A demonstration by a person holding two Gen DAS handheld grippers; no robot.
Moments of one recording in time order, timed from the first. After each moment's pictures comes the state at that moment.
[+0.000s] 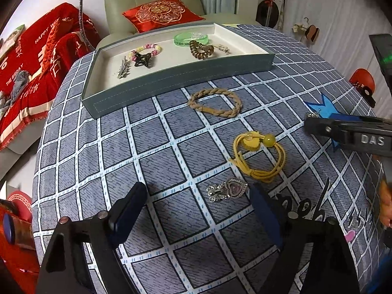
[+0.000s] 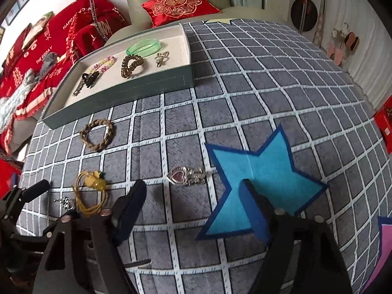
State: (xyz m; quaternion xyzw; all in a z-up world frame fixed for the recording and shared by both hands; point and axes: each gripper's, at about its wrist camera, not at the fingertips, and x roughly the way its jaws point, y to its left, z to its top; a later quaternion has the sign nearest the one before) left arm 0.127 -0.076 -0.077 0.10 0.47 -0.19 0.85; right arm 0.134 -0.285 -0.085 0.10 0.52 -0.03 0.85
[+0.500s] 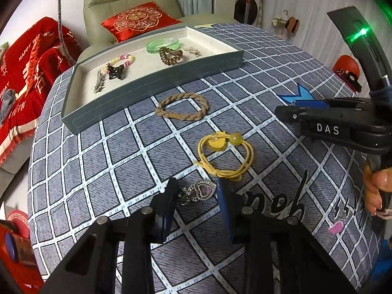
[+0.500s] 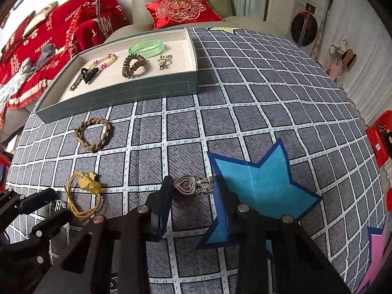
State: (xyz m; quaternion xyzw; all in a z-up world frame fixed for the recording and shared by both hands) left arm 0.113 -0.095 -0.070 0.13 0.46 -0.24 0.84; right arm 0.135 -0.274 -0.081 0.05 0.51 -0.05 0.86
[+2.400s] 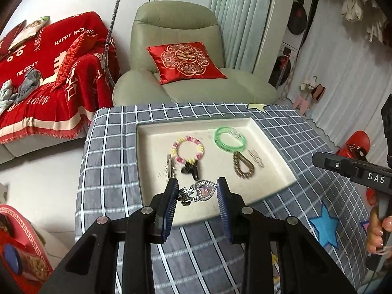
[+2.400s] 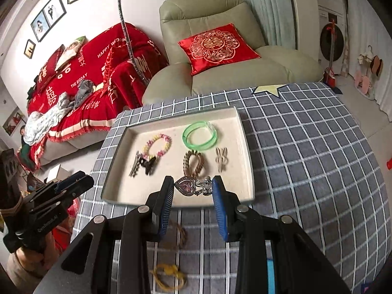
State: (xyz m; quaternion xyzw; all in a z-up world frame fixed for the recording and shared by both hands) left arm 0.243 -0.016 0.029 -0.01 0.39 -0.18 0.90; right arm 0.235 -0.265 0.026 0.13 0.44 0.06 0.89
